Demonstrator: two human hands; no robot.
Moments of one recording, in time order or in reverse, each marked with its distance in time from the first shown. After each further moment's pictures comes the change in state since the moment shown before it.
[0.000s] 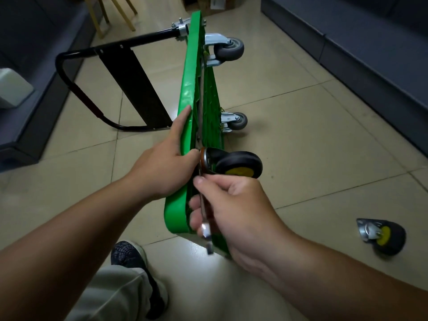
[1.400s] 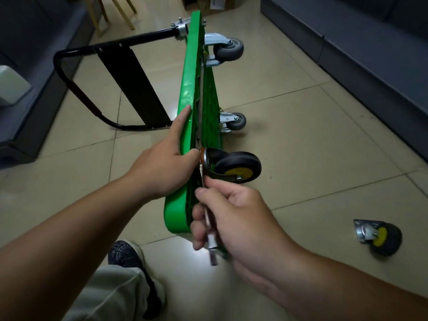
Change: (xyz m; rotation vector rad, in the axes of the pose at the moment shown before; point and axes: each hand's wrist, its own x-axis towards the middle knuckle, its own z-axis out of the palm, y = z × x) left_hand 0.001 0.002 0.000 -0.011 -0.002 -0.007; right_hand -0.012 -0.001 -0.001 -0.085 -0.034 0.009
